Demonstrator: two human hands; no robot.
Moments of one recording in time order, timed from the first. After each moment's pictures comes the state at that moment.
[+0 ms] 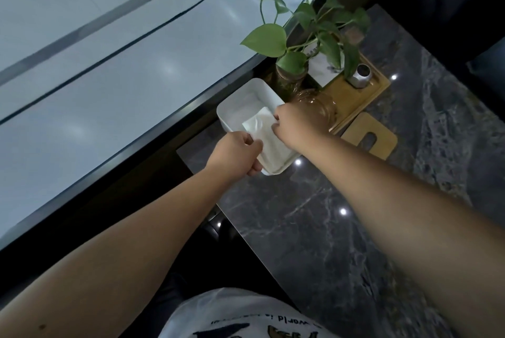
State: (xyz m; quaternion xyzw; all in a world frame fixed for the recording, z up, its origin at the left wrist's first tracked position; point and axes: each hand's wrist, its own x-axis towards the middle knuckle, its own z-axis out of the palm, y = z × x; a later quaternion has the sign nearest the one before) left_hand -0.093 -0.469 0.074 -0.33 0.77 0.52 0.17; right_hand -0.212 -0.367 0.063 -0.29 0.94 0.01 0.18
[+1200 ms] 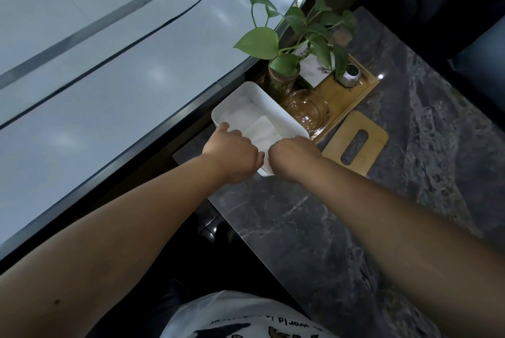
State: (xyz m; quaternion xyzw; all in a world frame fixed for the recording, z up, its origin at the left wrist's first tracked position) left_hand -0.104 -0.487 0.050 0.15 0.97 -0.08 0.16; right_hand -0.165 -0.349 0.073 -0.40 0.85 0.19 0.30
